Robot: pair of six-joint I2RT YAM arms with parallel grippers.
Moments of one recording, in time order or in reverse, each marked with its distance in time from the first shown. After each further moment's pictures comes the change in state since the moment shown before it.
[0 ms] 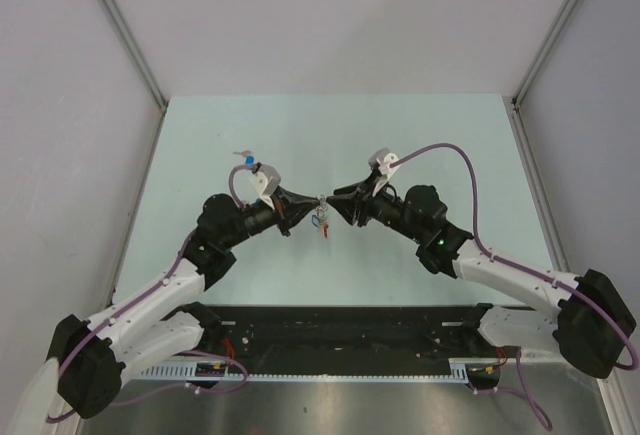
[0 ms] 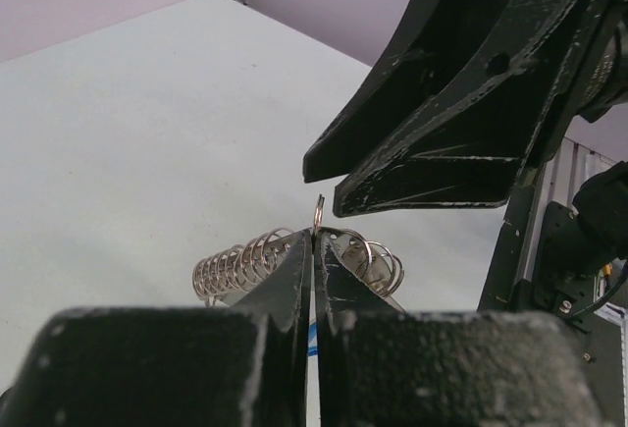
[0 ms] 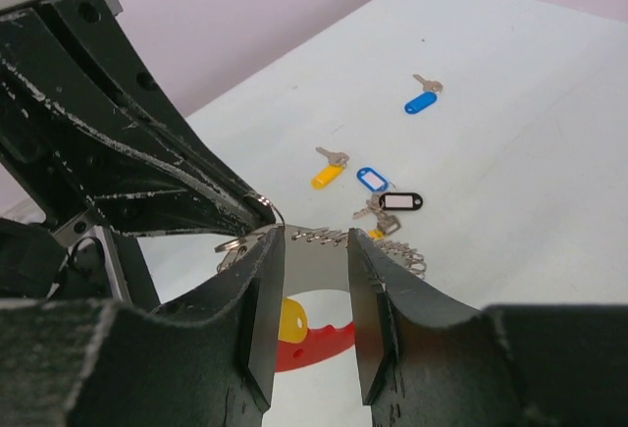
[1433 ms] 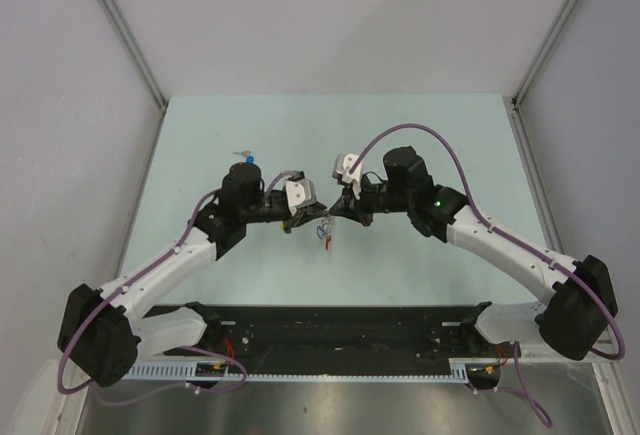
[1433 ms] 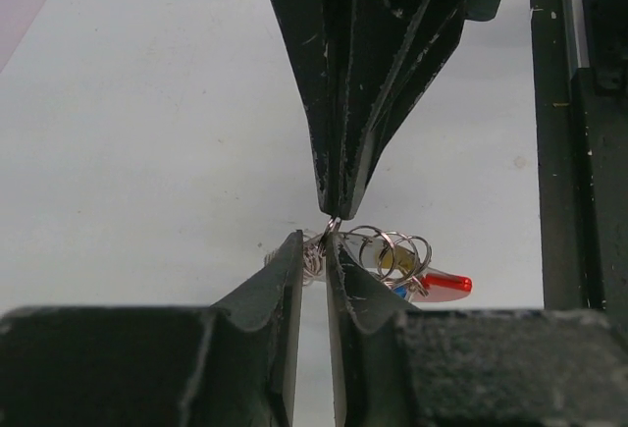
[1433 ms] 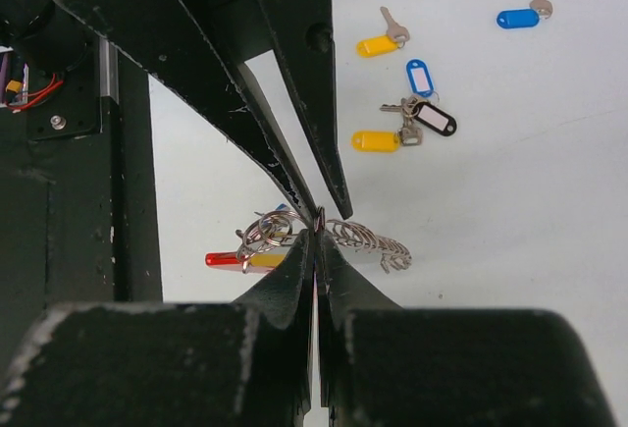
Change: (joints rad) left arm 0.026 0.208 0.257 -0.440 0.303 0.652; right arm -0.081 0.142 0.360 -0.677 -0.428 -0.568
